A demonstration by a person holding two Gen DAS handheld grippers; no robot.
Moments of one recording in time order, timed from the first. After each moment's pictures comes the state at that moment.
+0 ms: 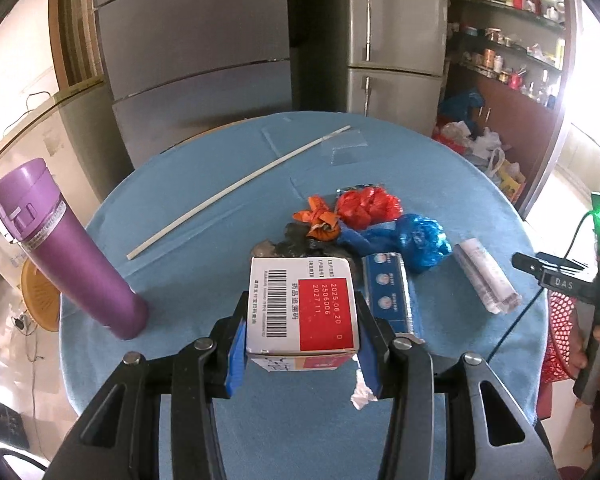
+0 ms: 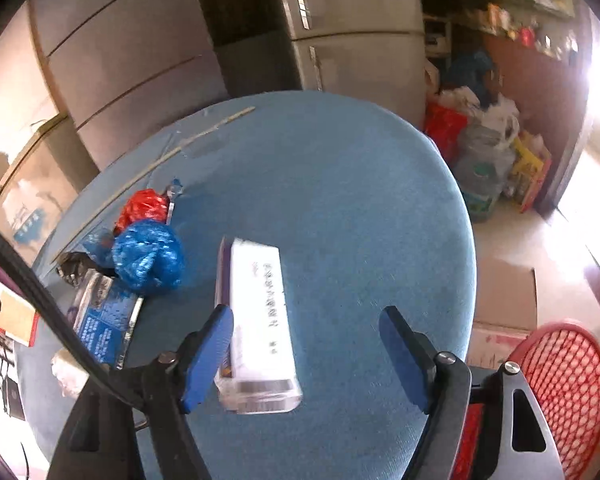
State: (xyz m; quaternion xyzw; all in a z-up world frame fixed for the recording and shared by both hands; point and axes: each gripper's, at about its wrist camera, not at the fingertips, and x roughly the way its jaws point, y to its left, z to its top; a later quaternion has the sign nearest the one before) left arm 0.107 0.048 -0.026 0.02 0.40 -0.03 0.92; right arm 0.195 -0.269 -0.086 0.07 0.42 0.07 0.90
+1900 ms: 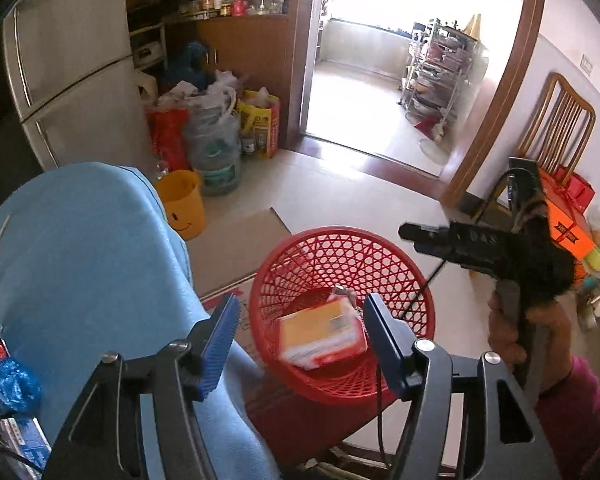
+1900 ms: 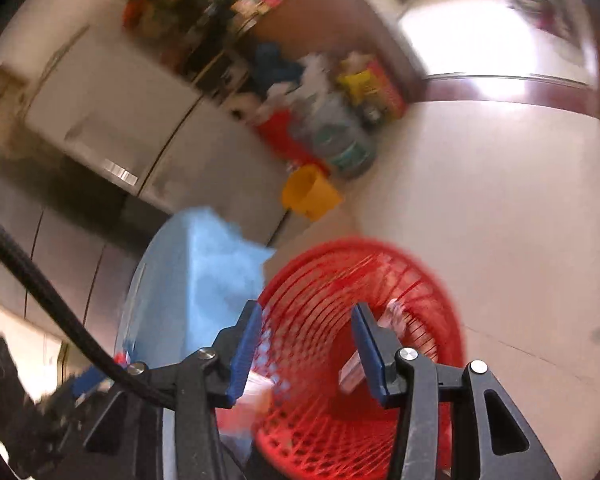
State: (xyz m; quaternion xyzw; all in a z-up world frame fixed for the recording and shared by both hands) left arm 0.093 -0.352 -0.033 0.16 0.42 -0.41 0.79; right arm 0.010 -0.604 -0.124 0.44 0.32 -0.12 0.83
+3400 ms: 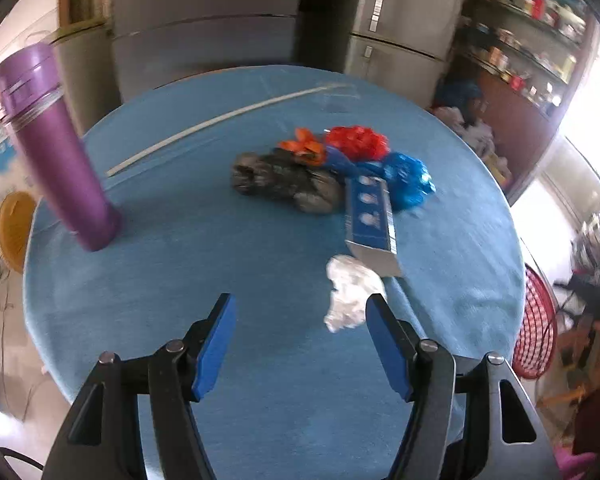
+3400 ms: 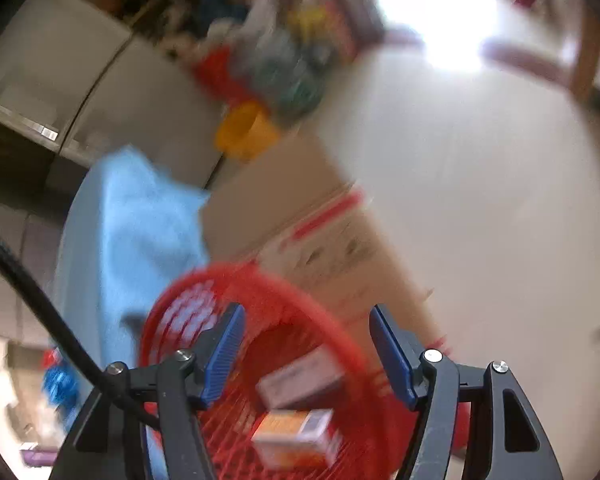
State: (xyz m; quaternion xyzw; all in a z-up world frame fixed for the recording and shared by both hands) left arm 0.067 0.048 -0.063 -0.04 0.45 -0.05 0.89; right arm 0.077 -0.548 -0.158 0.37 0.43 -0.22 0.79
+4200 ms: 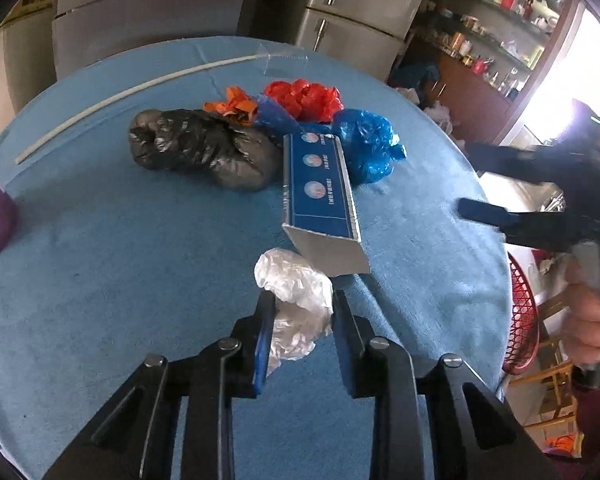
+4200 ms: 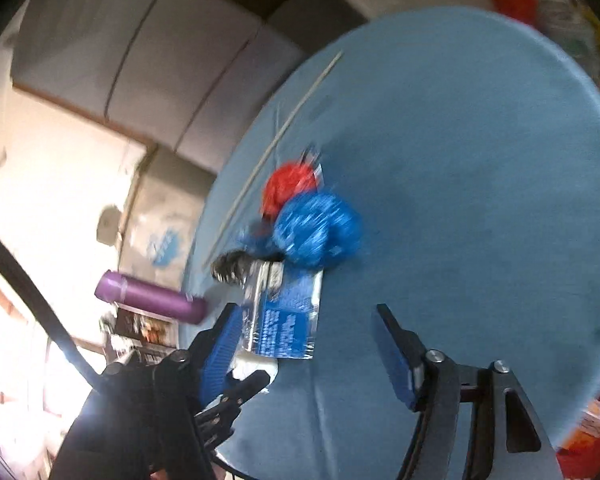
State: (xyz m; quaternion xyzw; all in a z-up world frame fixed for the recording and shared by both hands) left arm 0.108 0.024 -0.118 -0.07 0.47 -0.14 0.87; right arm 0.202 -0.231 -0.106 0.28 0.50 0.26 0.78
